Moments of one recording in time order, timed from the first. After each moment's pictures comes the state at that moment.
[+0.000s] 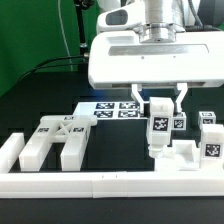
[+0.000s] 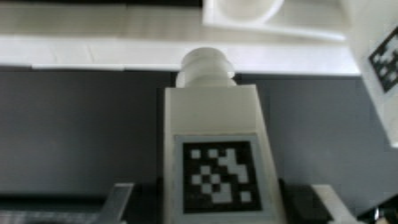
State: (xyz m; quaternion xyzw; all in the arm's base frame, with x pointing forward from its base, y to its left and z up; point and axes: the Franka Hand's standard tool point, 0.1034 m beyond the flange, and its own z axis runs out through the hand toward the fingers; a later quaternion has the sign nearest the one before) arm 0.643 0.035 0.108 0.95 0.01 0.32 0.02
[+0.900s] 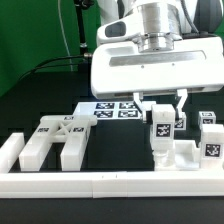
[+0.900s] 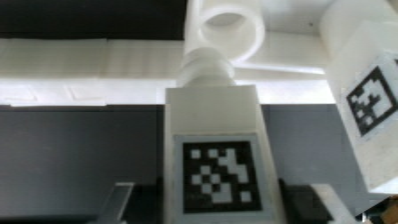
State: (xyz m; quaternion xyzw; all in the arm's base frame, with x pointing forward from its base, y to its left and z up) arm 0.632 0.045 0.093 0.95 0.01 0.30 -0.02
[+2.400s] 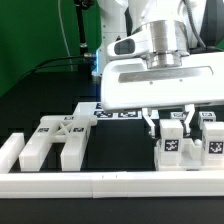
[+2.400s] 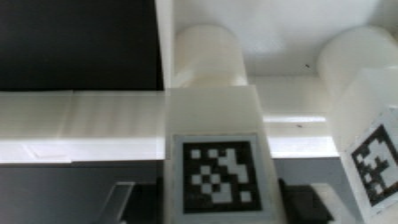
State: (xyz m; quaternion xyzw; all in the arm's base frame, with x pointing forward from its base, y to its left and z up) arm 0.629 0.054 0.070 0.96 0.01 0.29 -0.02
